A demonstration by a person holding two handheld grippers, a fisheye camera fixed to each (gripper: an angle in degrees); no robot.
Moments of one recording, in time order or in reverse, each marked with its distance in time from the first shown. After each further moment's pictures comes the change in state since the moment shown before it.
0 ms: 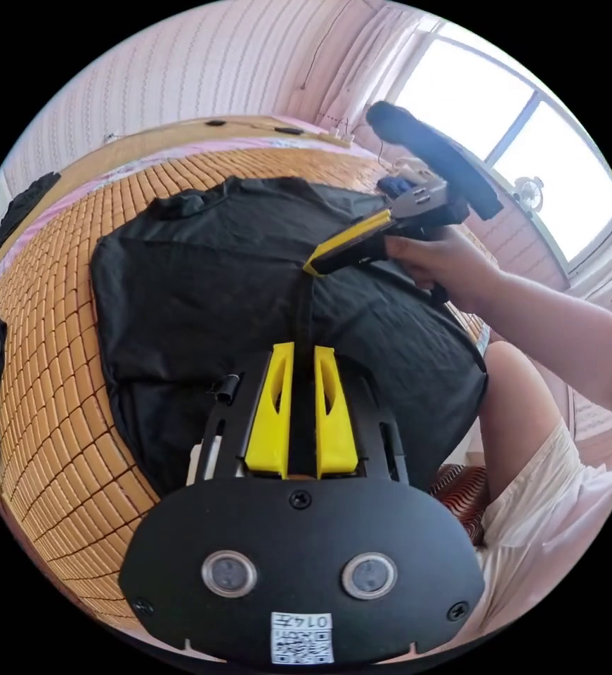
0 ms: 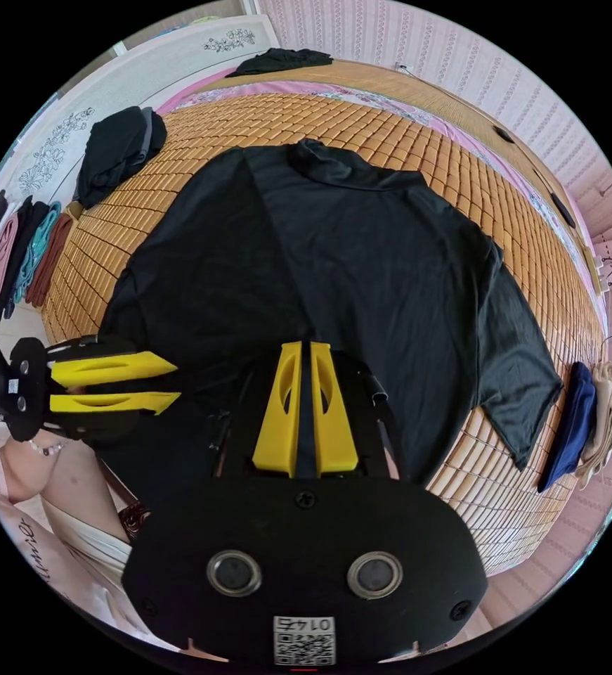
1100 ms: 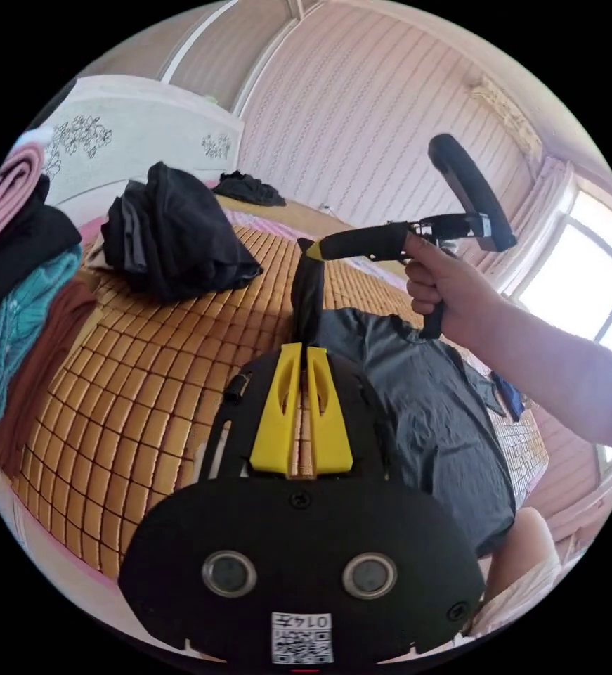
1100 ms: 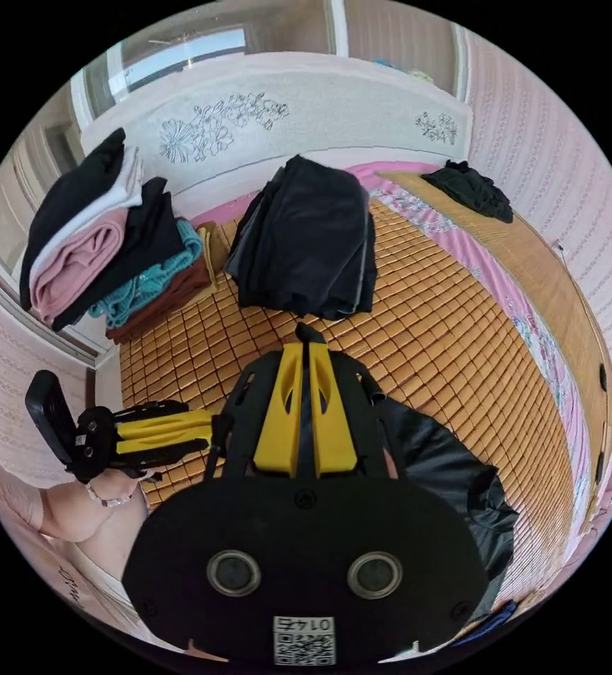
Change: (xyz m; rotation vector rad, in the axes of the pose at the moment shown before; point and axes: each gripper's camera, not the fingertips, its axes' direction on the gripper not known) left arm -0.212 0.325 -0.203 0.636 -0.292 -0.580; right arm -0.358 -0.238 -0.089 0.299 -0.199 -0.493
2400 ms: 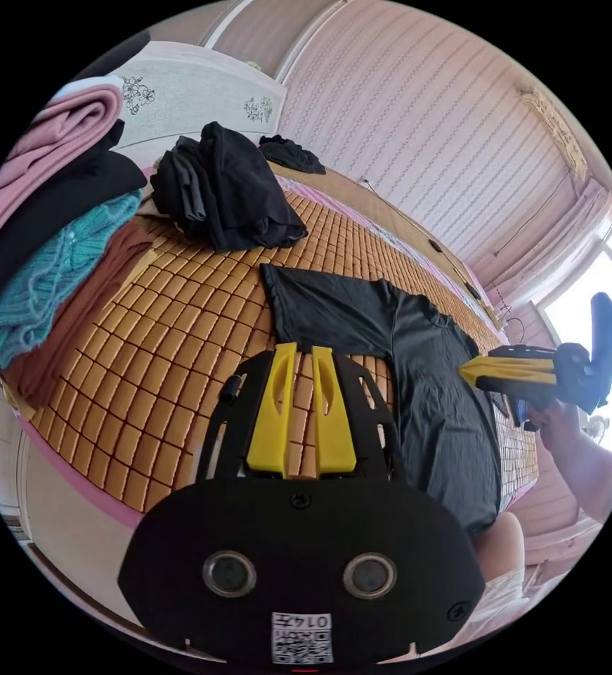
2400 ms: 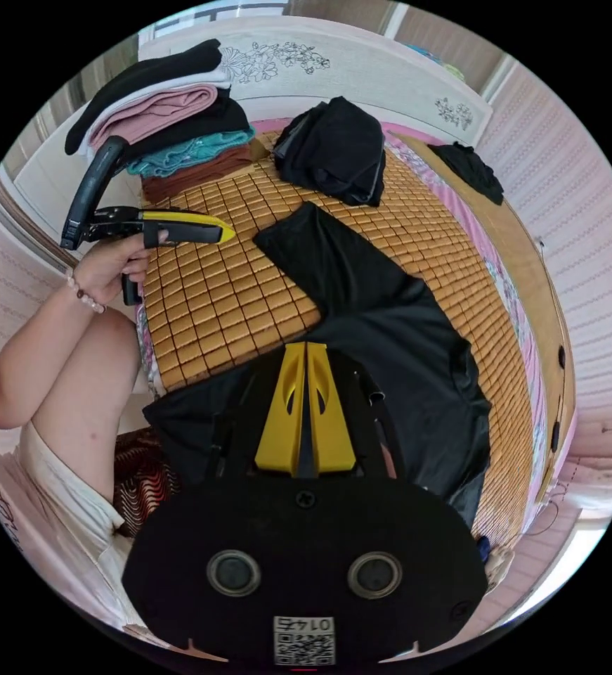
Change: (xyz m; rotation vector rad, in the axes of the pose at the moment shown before) left arm -0.041 0.025 -0.070 -0.170 -0.104 -0.159; right arm -0.128 0.119 -0.045 -0.257 0.154 -0.186
